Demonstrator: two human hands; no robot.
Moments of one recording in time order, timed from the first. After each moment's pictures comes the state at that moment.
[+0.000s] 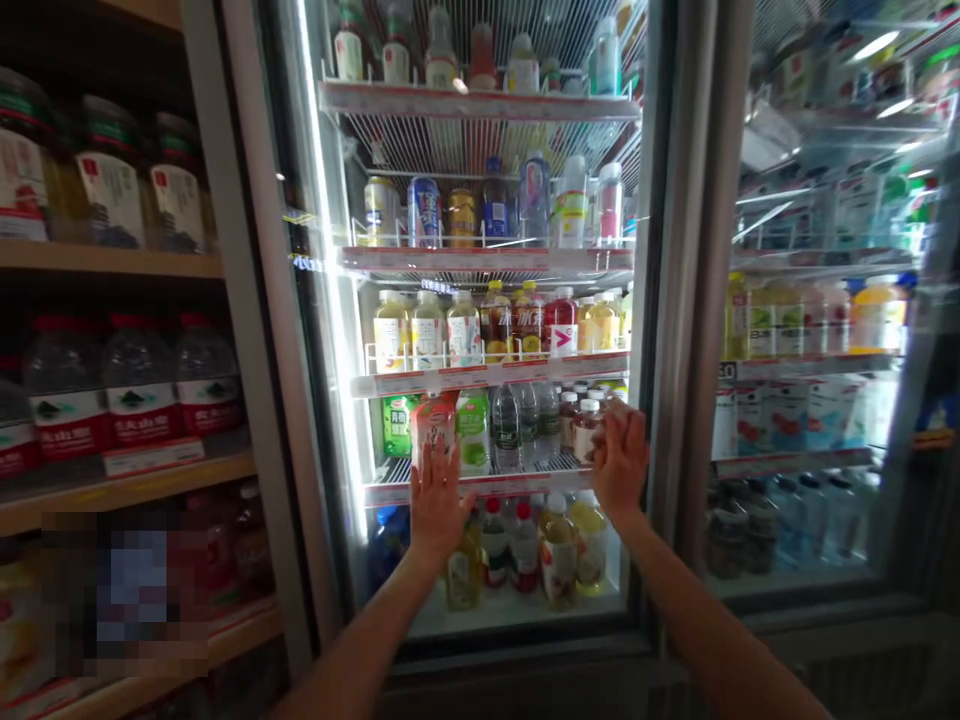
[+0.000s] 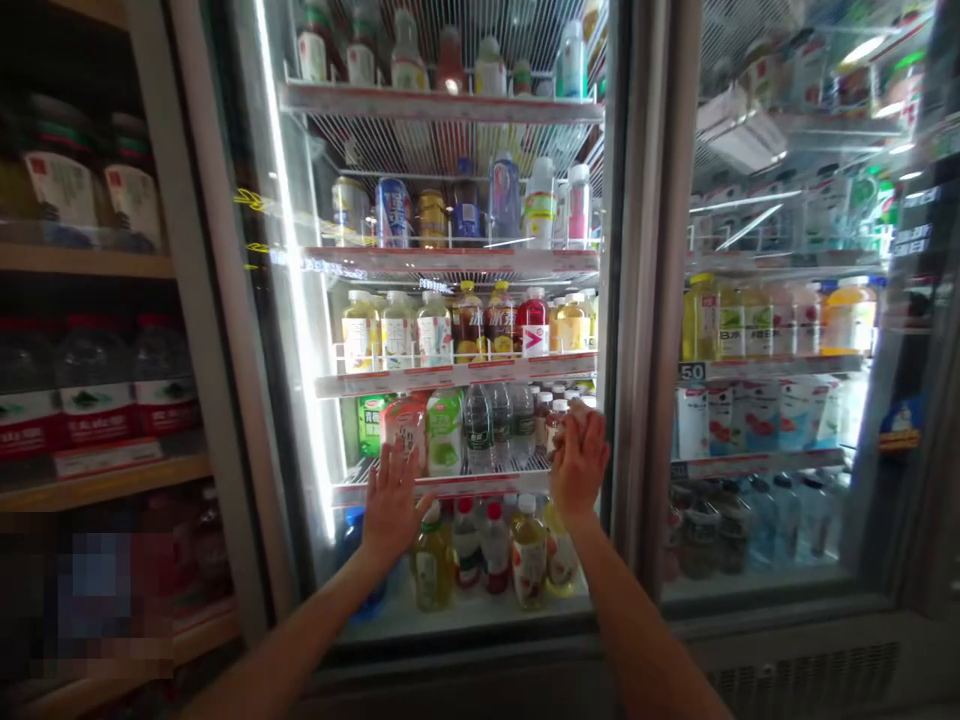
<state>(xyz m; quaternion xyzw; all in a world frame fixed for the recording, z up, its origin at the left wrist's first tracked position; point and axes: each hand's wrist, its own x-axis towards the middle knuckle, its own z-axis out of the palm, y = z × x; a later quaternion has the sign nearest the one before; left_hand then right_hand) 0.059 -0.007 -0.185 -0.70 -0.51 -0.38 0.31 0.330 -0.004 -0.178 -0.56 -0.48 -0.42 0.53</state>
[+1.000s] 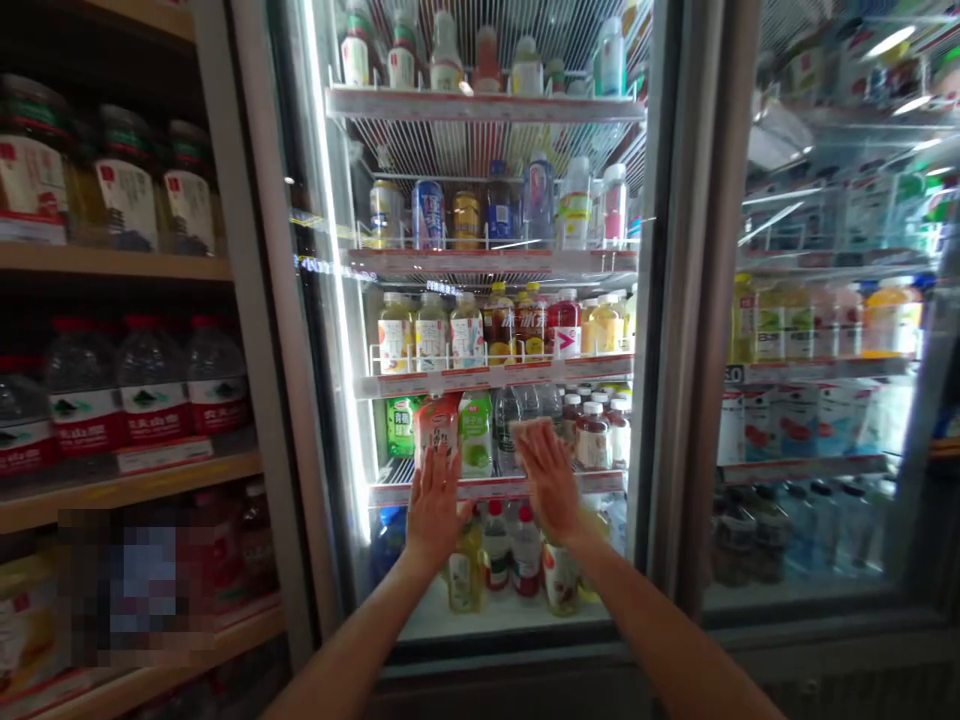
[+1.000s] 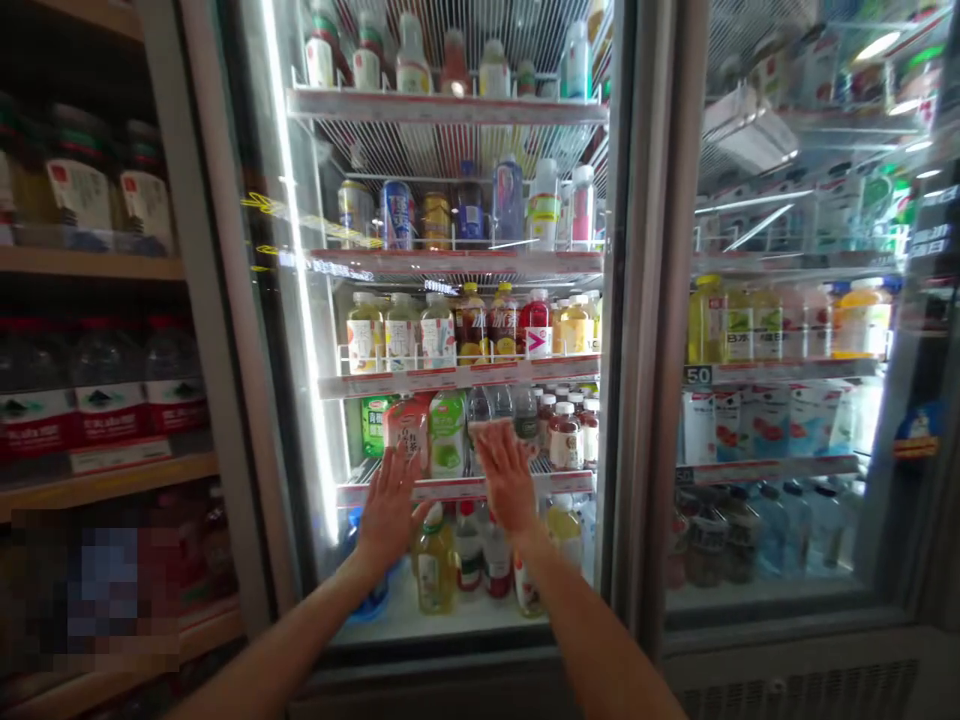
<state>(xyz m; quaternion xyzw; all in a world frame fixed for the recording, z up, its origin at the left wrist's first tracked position) 0.046 -0.007 -0.189 -0.72 -0.49 -0.35 0.33 0.275 0.003 -0.177 -0.43 -0.66 -0.42 0.45</state>
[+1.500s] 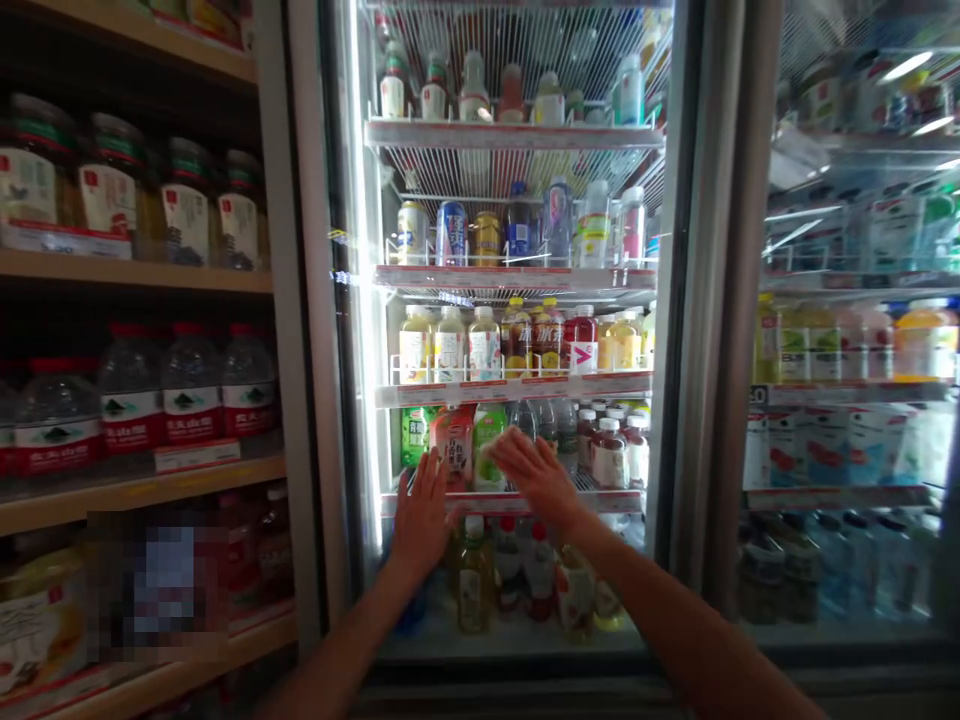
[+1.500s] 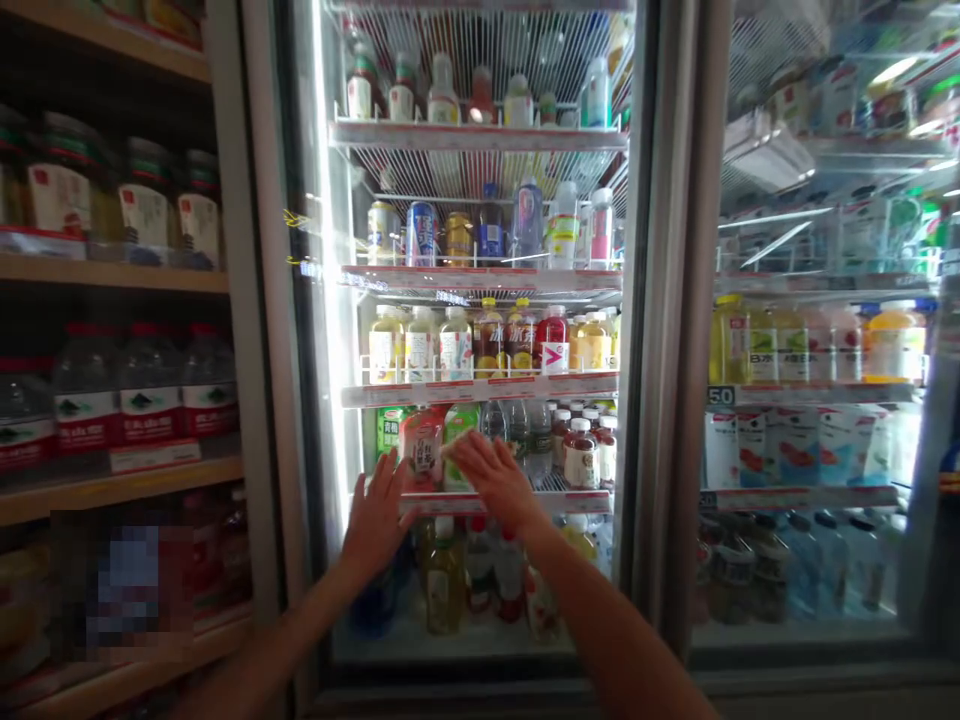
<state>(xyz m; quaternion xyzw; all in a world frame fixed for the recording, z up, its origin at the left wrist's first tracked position) 0.008 -0.002 -0.179 -0.71 -0.50 -0.34 0.35 0.235 0.006 -0.138 -0.34 -0.76 -0.46 0.31</state>
